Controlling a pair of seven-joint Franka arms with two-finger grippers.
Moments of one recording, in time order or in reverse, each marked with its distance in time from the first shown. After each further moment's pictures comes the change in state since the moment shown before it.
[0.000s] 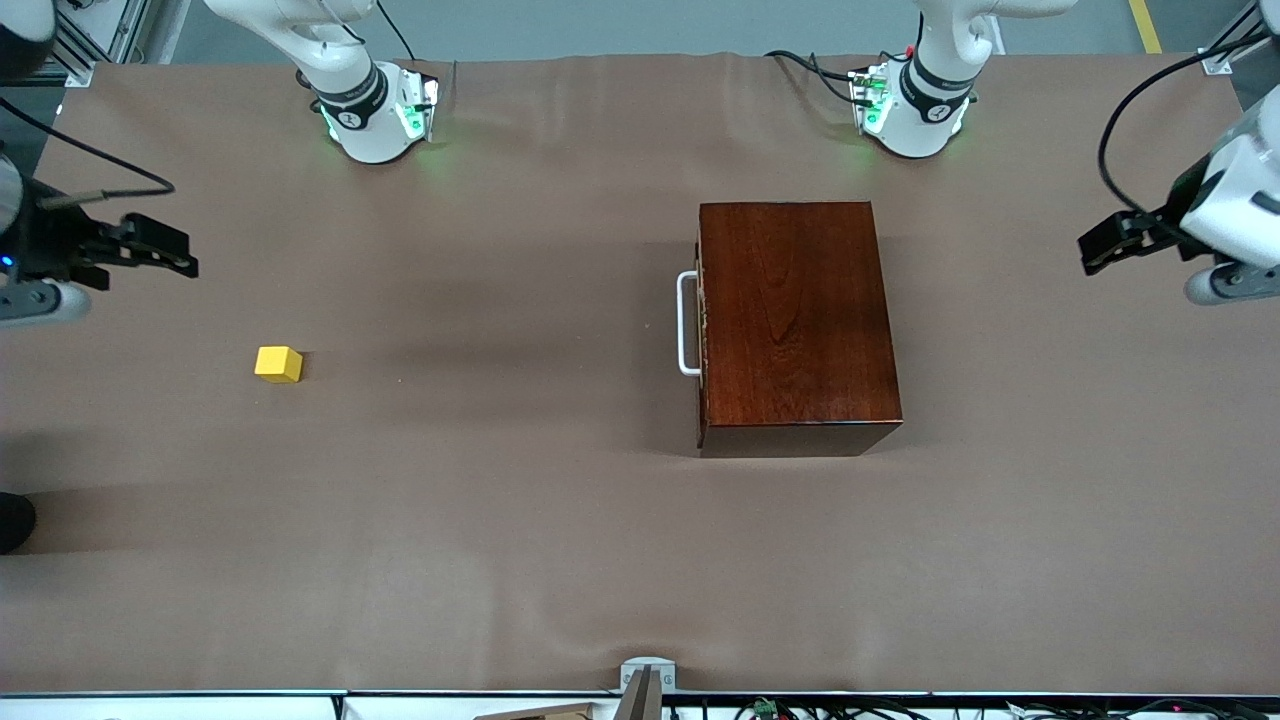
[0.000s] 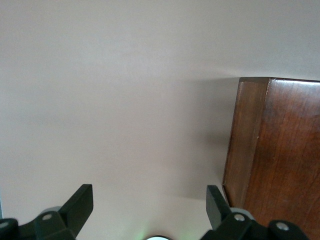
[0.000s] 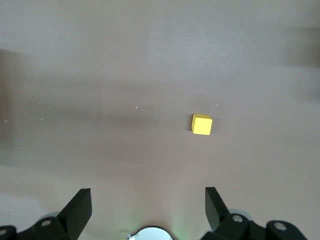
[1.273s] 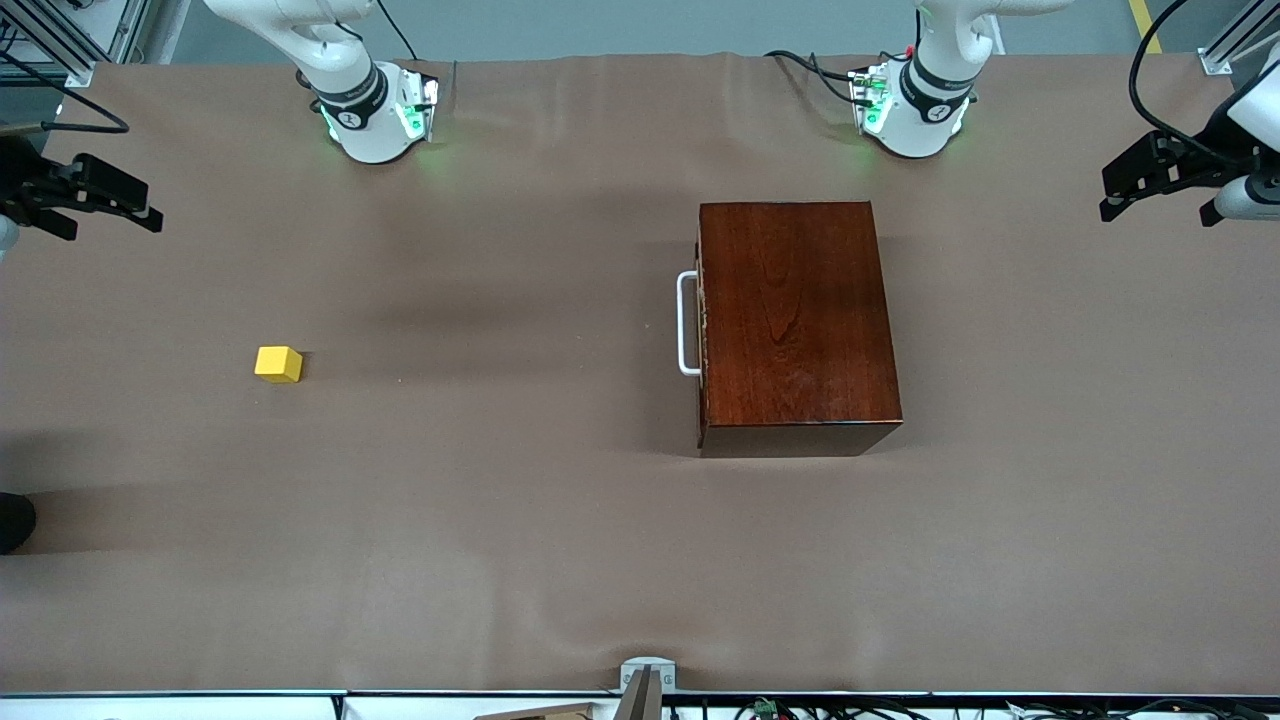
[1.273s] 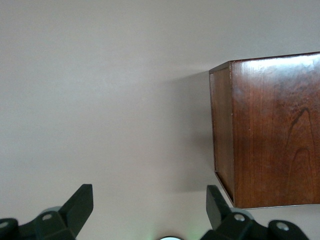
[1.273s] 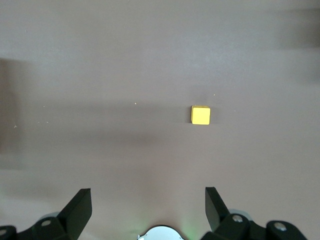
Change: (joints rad) left arm 0.069 -0.113 -0.055 -0.051 -0.087 0.010 0.172; right arm 0.008 -0.194 -0.091 -0.232 0.044 0.092 -0.002
